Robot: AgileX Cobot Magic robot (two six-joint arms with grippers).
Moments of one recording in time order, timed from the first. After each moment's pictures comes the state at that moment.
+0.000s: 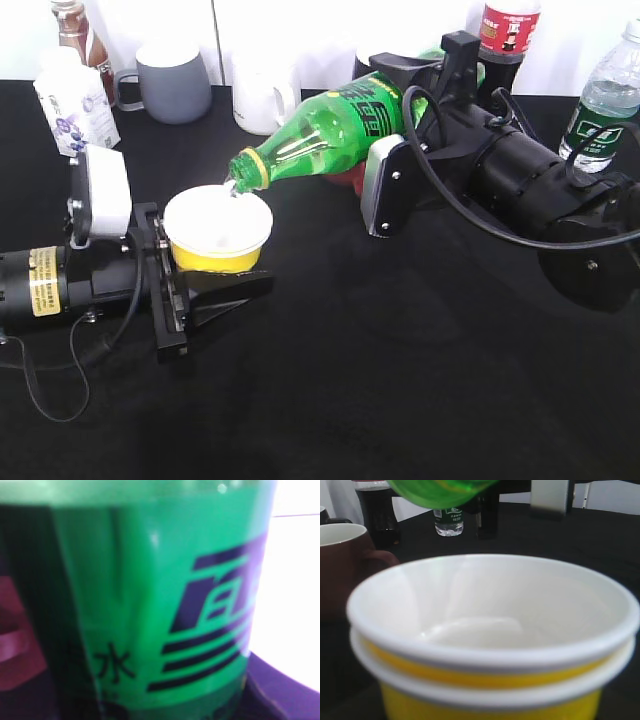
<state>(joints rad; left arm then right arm) -0.30 1.85 -0.51 1.00 -1.21 -0.27 0.54 1.82 -0.71 -0.06 -1.10 -1.49</state>
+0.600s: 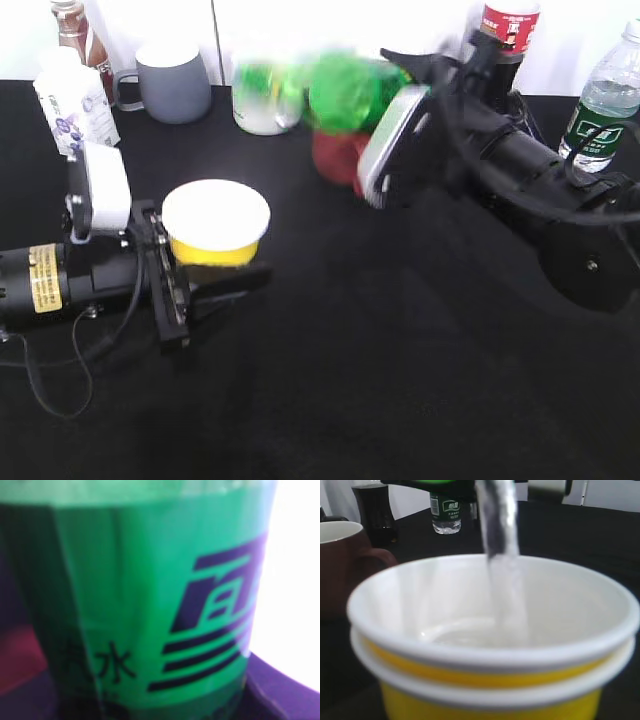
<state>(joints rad) -0.30 1.85 -0.51 0.95 -1.21 -0.27 0.54 1.82 -0.71 -0.06 -1.11 -0.93</state>
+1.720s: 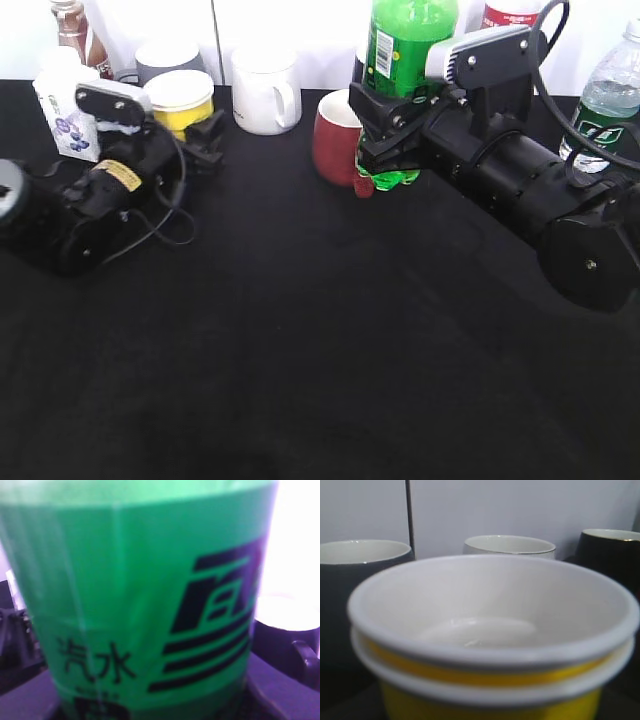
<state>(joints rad) -0.28 2.27 -1.05 0.21 -1.20 -0.14 0.54 1.82 -0.71 -0.05 -1.08 0.04</state>
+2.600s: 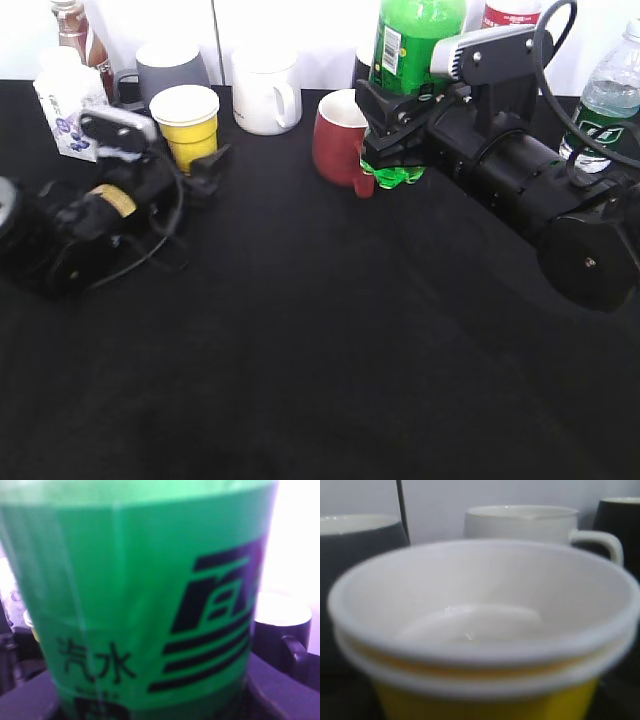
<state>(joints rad) -0.27 2.26 -0.94 0.22 -1.16 -0.11 0.54 1.82 -0.71 -0.01 -1.08 0.04</state>
